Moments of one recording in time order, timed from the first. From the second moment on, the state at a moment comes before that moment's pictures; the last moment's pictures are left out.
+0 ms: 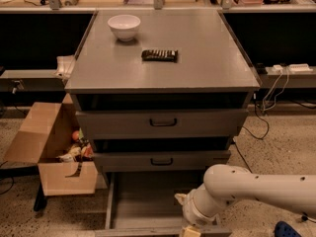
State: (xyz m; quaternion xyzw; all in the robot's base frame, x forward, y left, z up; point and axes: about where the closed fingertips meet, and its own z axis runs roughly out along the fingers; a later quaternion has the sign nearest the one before) arm 0.349 -0.076 0.493 -0.63 0.73 0.22 0.11
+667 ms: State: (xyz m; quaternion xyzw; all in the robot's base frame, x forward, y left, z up) arm 0.350 -0.067 0.424 -0.65 0.73 0.21 0.09
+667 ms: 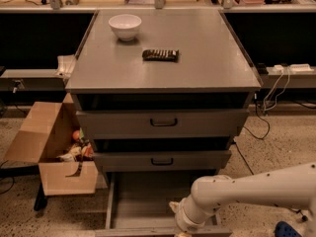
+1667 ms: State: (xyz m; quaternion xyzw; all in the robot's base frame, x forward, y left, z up) arm 0.355 -0.073 0.295 -0.62 0.70 0.33 0.13
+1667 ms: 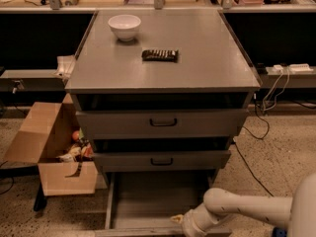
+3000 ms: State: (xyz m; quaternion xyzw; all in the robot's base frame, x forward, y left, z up) arm 0.336 -0.119 0.243 -0.60 0.69 0.37 0.15
